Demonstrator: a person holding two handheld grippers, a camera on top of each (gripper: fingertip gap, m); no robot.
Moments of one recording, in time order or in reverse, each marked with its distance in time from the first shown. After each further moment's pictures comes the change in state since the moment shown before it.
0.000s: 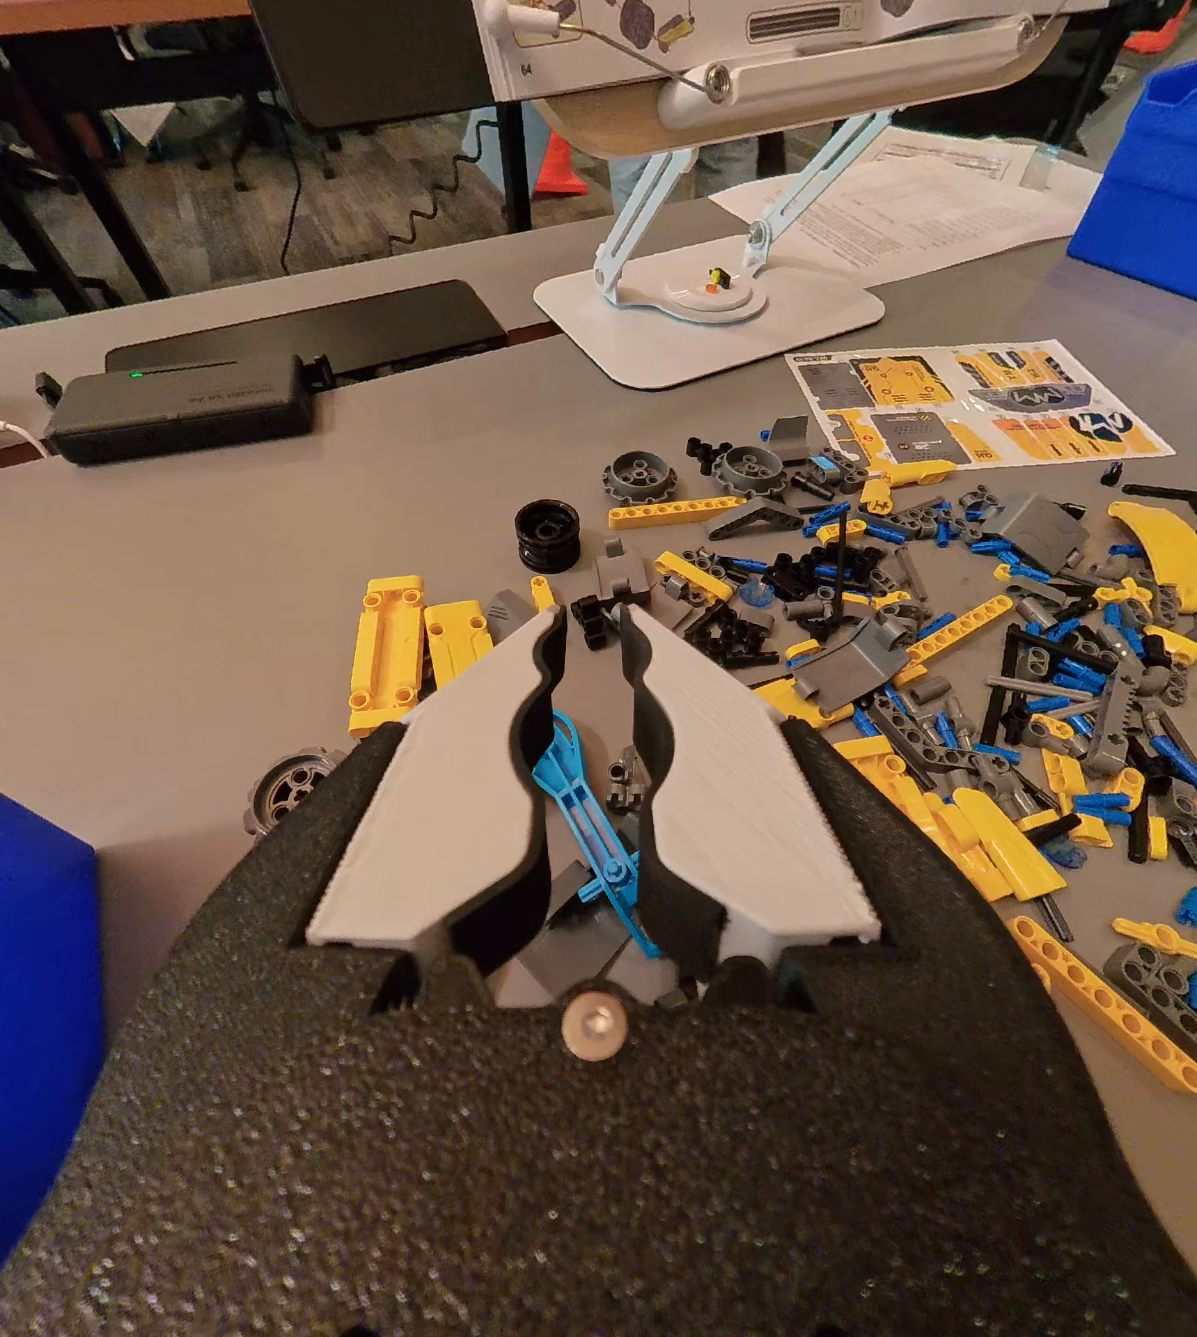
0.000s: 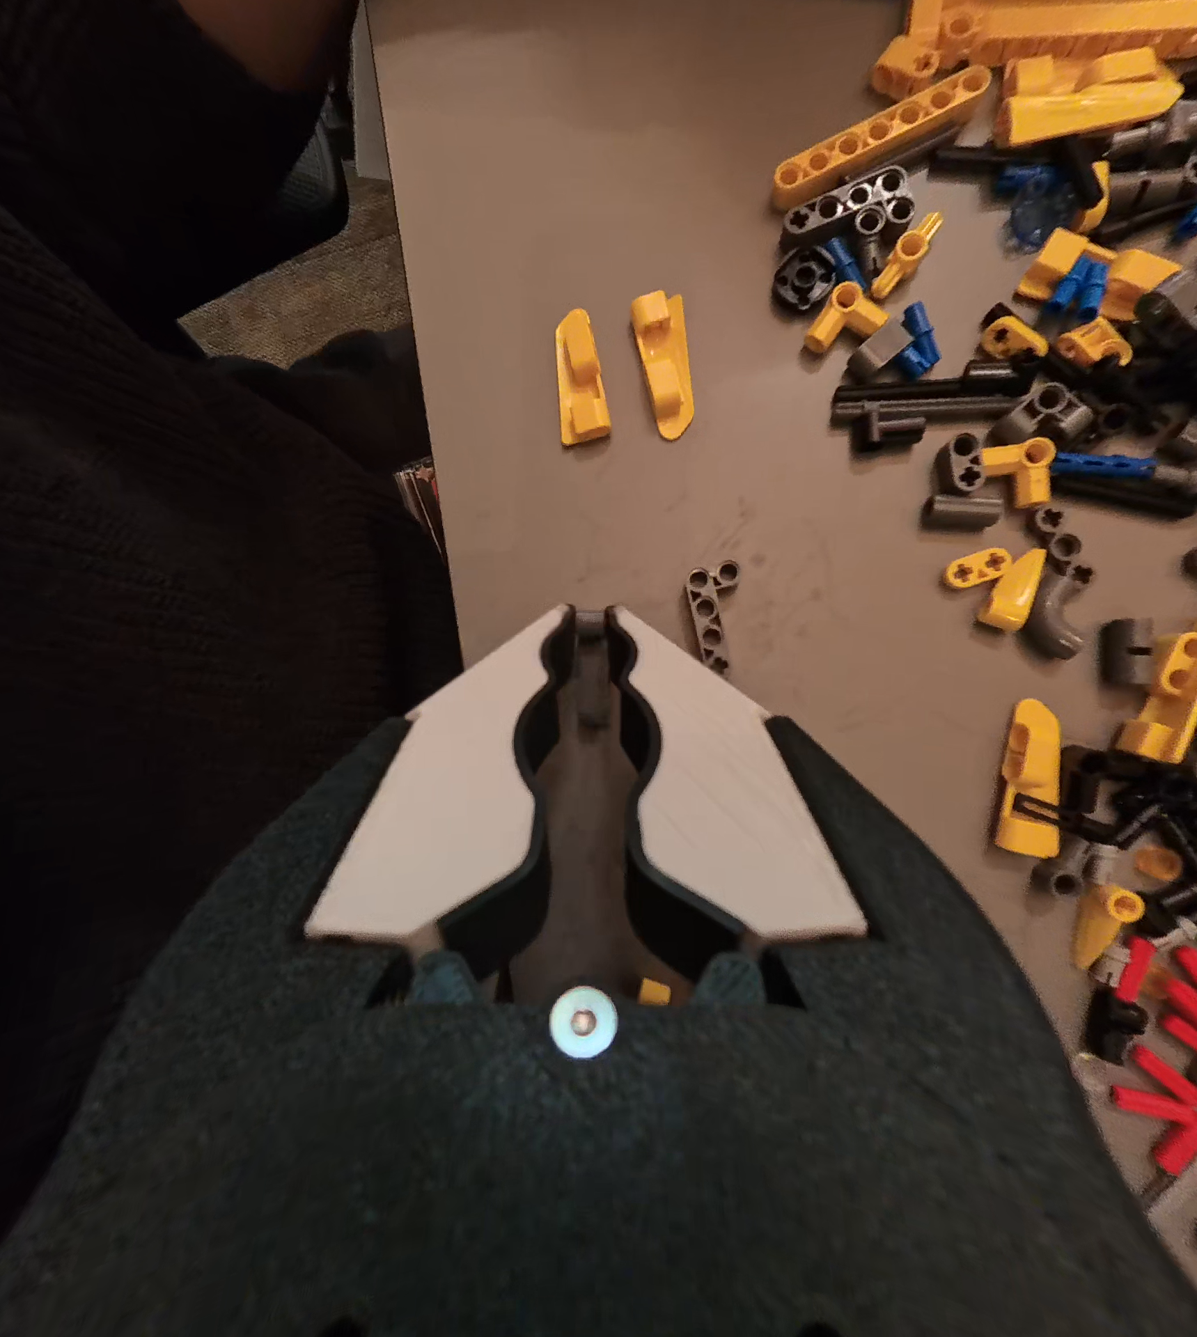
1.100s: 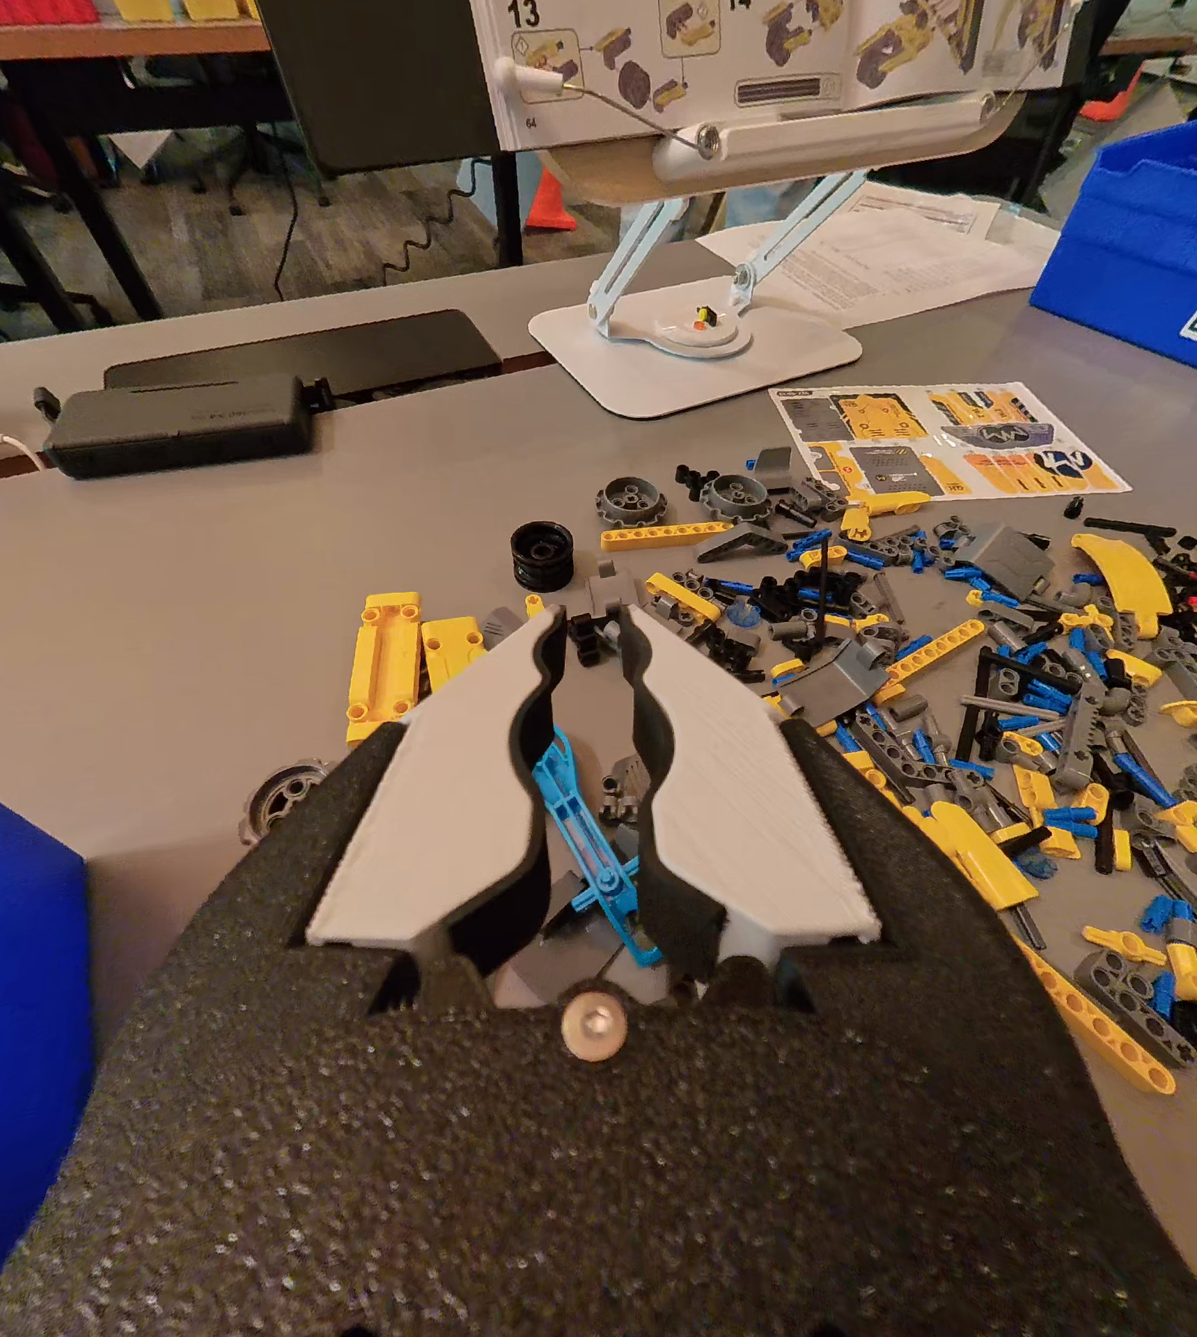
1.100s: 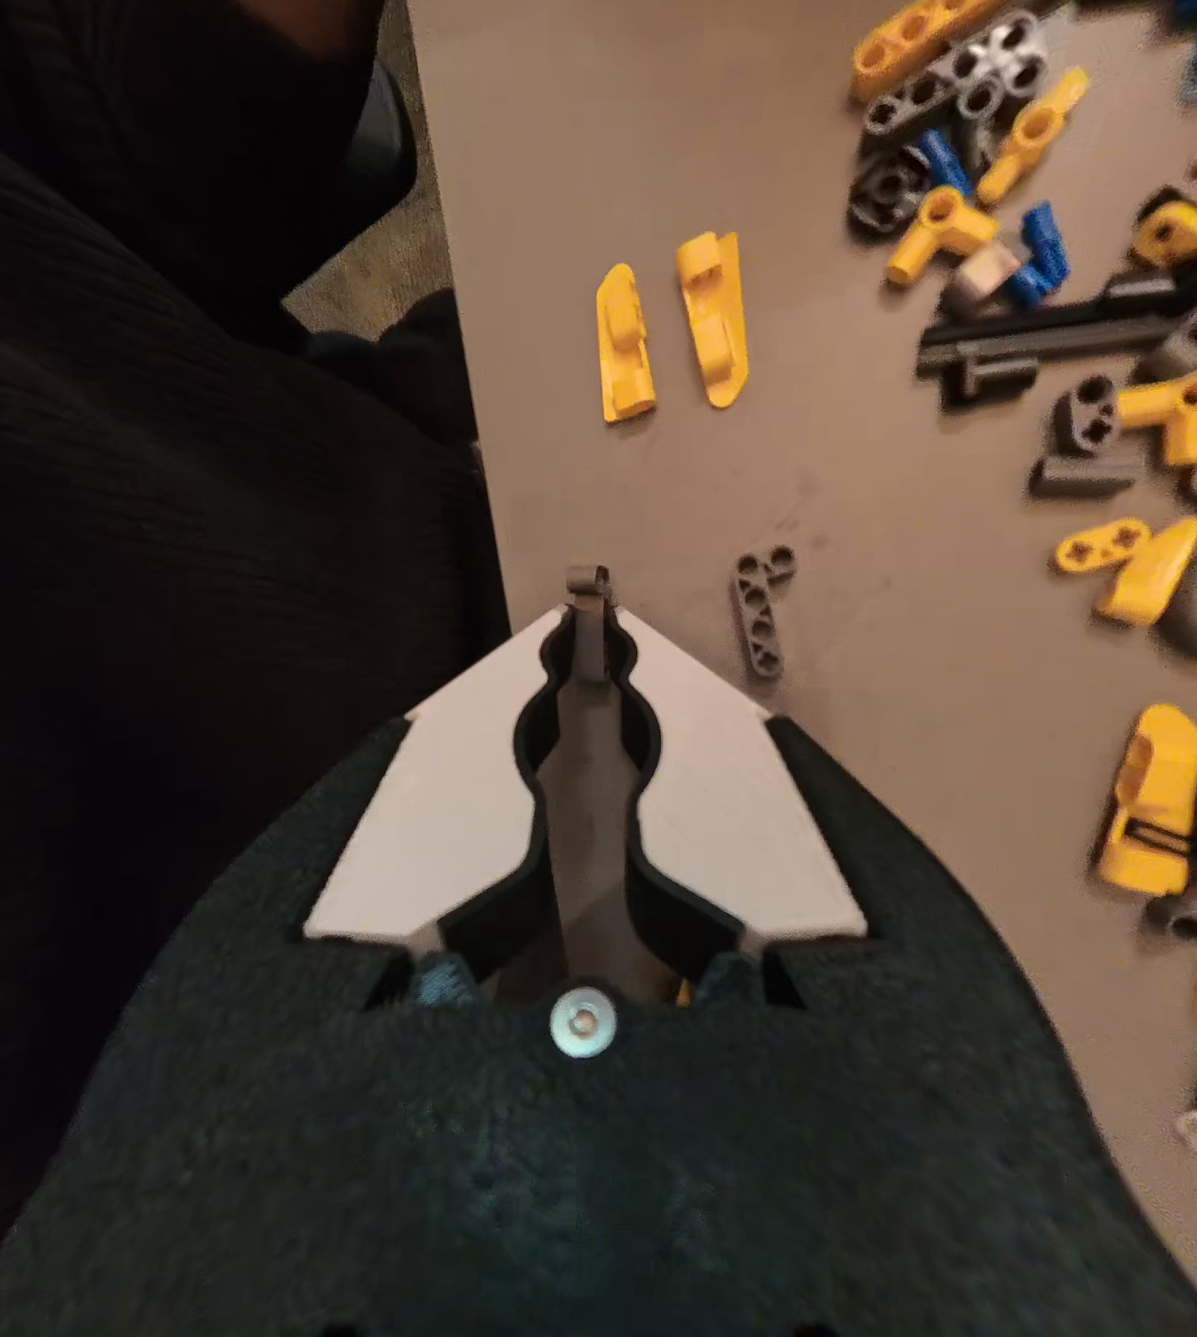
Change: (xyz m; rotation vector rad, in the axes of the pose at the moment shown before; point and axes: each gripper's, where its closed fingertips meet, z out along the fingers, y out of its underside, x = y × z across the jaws) left arm 0.000 -0.008 -0.005 0.038 0.019 -0.026; right arm -0.014 0.004 0.003 -0.117 -0.169 0.111
